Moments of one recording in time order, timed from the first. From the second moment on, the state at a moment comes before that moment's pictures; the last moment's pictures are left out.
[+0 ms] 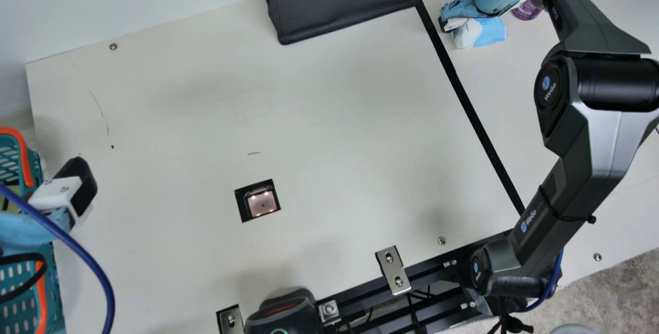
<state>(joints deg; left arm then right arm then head) -16.1 57.0 -64.1 3.0 54.9 -3.3 -22.6 120.7 -95.0 -0.6 49.0 -20.5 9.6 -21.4</state>
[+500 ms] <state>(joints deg) -16.1 57.0 -64.1 3.0 54.9 -3.3 -22.1 116.0 -93.8 -2.7 50.5 -19.3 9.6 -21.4</state>
